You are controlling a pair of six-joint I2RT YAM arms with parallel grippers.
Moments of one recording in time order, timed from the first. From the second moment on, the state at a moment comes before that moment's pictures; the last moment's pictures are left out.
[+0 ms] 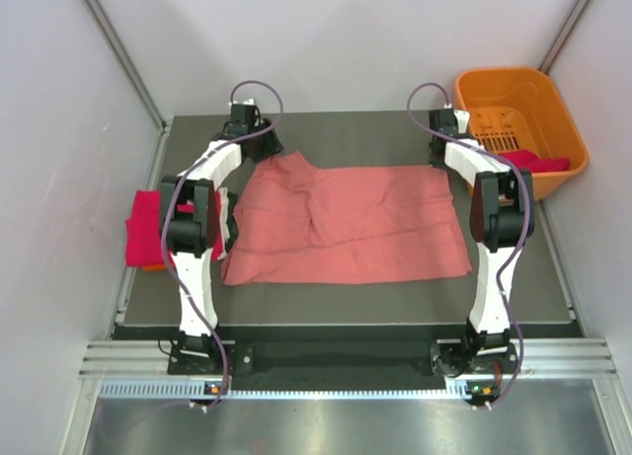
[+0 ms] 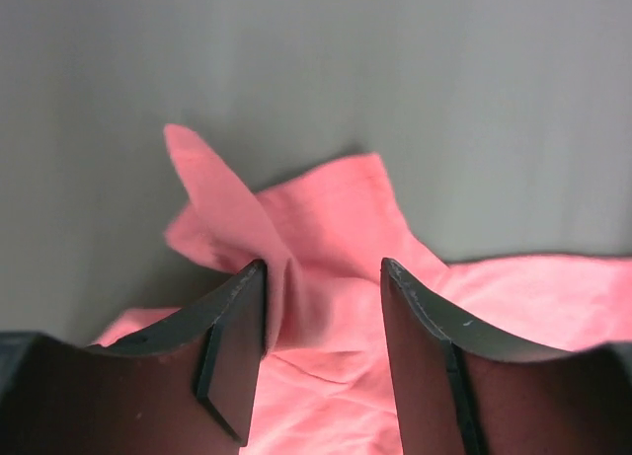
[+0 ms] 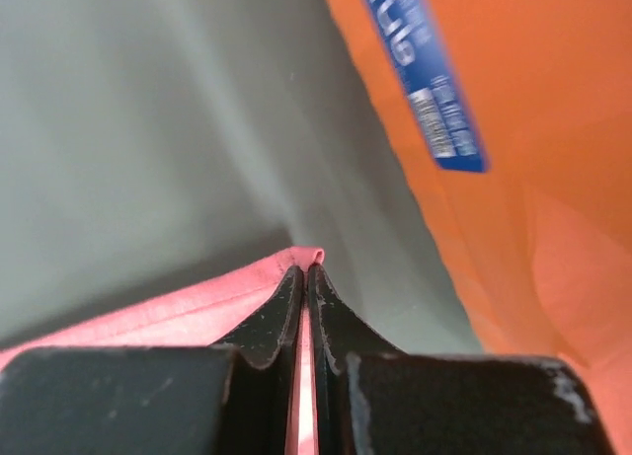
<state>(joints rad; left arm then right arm) -0.16 2.18 1.75 -0.27 0.15 -0.50 0.11 2.17 1.69 -0.44 0.43 0.31</state>
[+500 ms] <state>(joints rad) -0.08 2.42 2.09 -0.48 0.06 -0.46 0.09 2.17 1.68 -0.39 0.43 0.35</state>
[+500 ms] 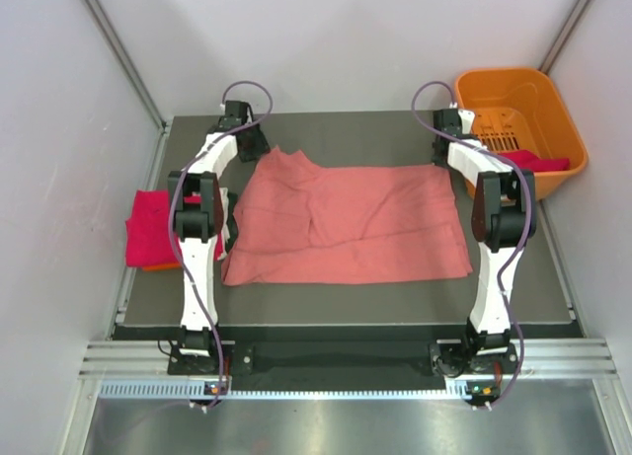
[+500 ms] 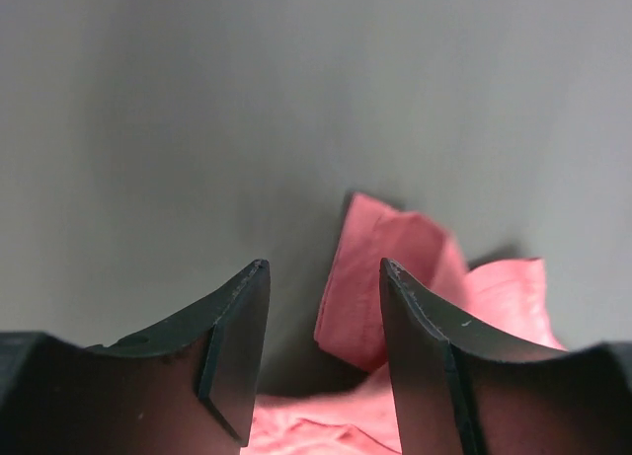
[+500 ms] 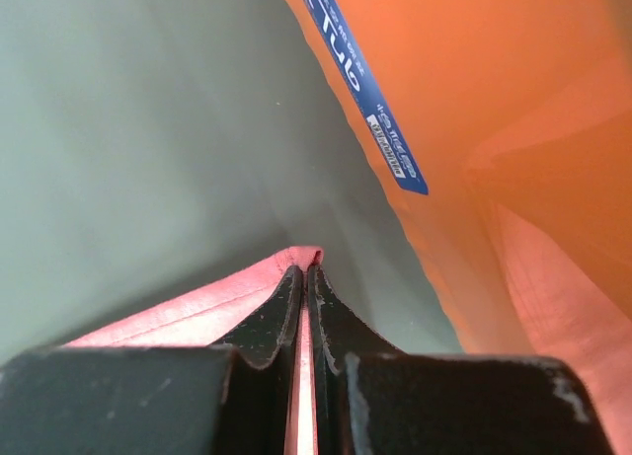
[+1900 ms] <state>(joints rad) 0.02 2.31 1.70 0.00 0.51 -0.79 0.09 2.17 1.68 -0.38 0.37 0.34</state>
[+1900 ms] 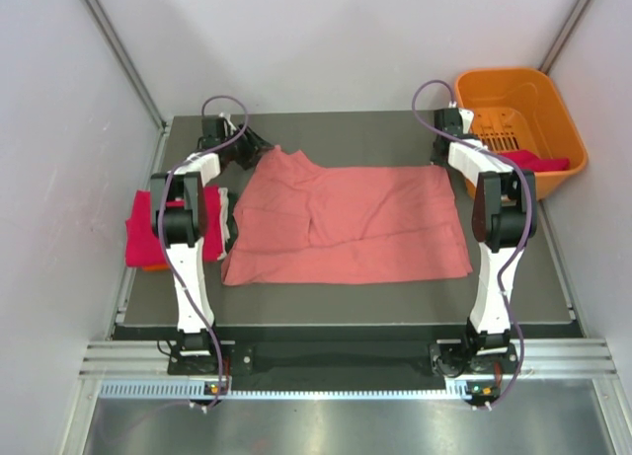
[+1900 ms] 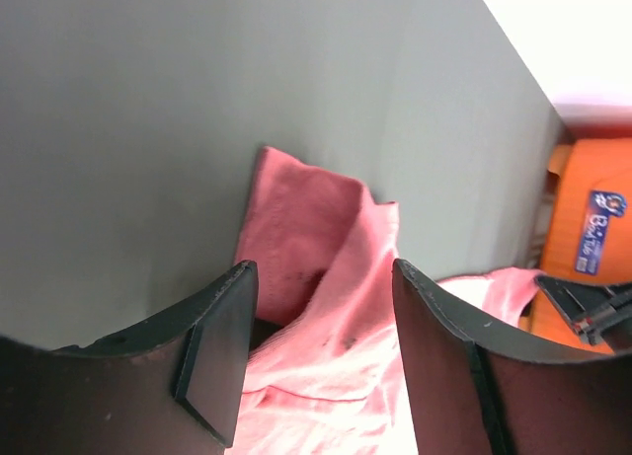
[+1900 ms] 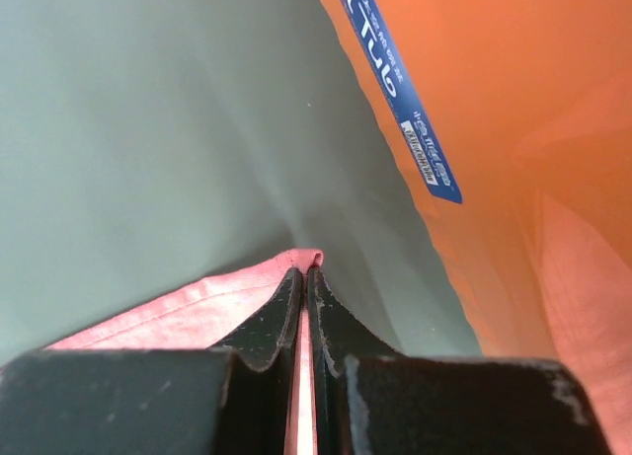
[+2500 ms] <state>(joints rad) -0.01 2.31 1.86 -0.10 0.54 -0.67 0.09 2.17 1.68 -0.38 0.35 0.34</state>
